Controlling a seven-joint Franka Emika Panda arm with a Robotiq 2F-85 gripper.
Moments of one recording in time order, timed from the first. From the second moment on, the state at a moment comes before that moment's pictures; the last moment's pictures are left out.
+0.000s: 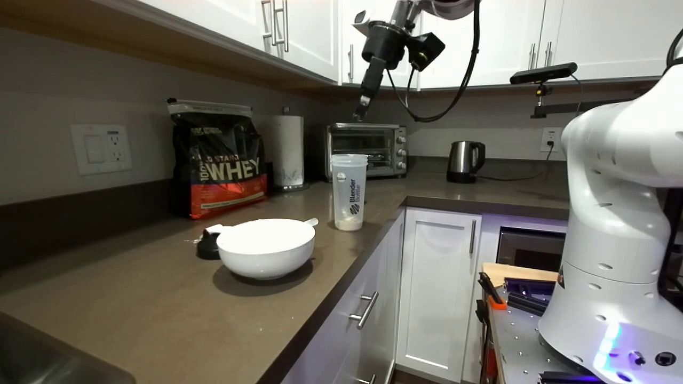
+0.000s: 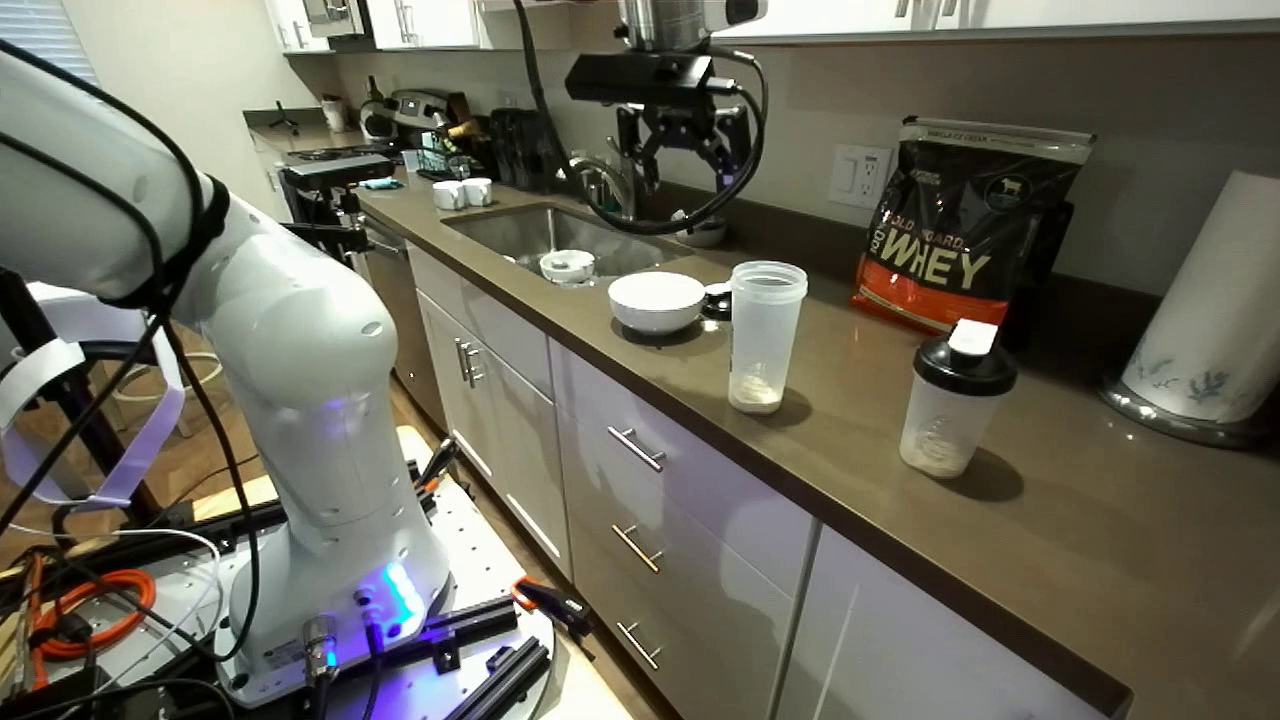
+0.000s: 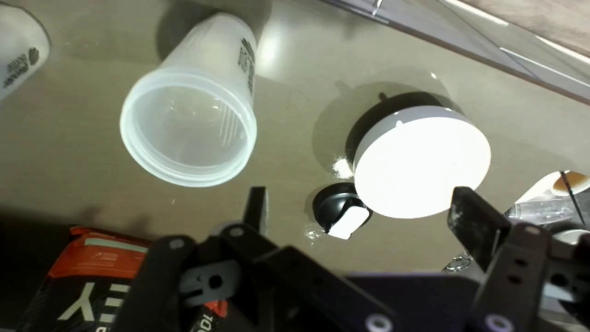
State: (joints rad) arm 0.11 -0.68 -0.23 -2.54 0.00 2.17 -0.42
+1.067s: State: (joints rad) arm 0.16 -0.08 -0.10 -2.10 0.12 2.18 -0.42
